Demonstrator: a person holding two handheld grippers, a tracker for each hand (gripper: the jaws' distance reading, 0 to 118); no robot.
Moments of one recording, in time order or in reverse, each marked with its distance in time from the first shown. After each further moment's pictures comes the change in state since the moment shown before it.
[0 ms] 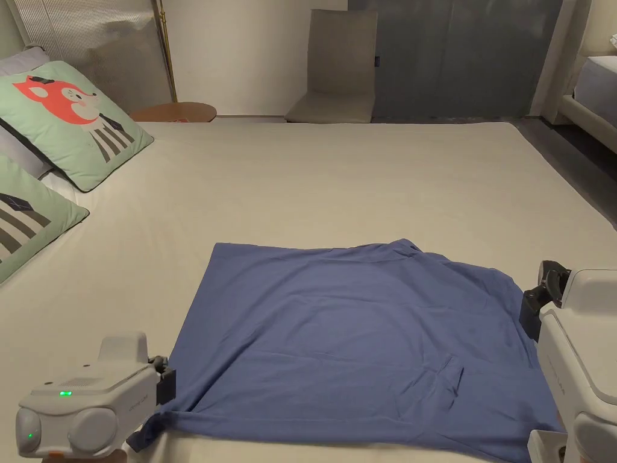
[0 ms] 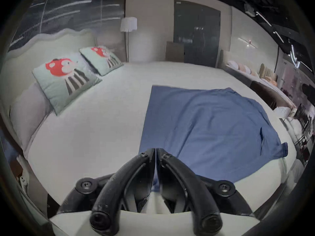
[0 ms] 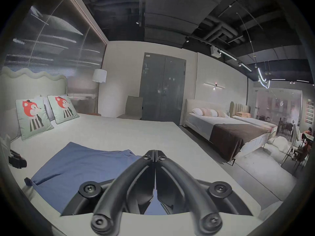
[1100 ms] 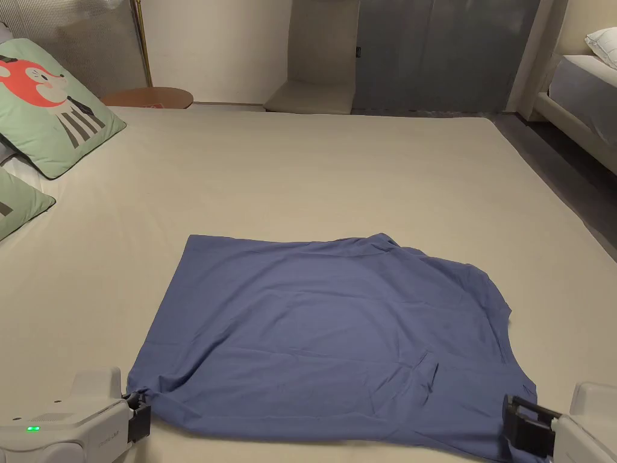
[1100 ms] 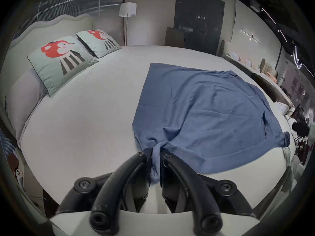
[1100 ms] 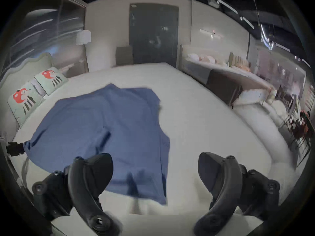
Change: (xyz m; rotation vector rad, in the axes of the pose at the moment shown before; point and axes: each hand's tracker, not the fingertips) left arm 0.003 -0.034 -0.020 -0.097 -0.026 0.006; right arm 0.071 -0.122 -0.002 -0.560 -0.022 -0.136
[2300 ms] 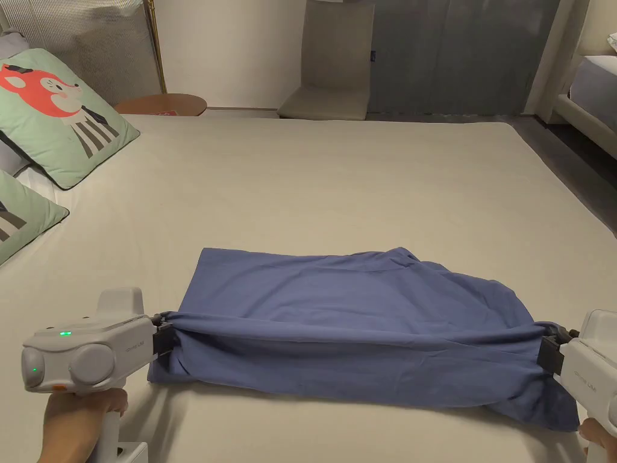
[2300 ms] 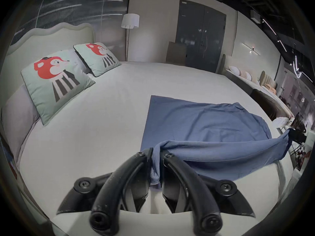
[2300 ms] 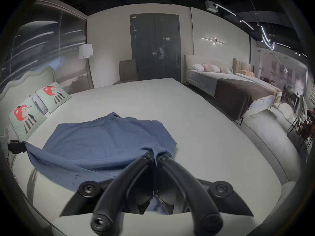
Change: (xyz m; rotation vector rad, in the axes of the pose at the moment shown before) left arm 0.003 0.125 -0.042 0.114 -0.014 0.036; right arm -0.025 0.107 -0.075 0.163 0.055 -0.009
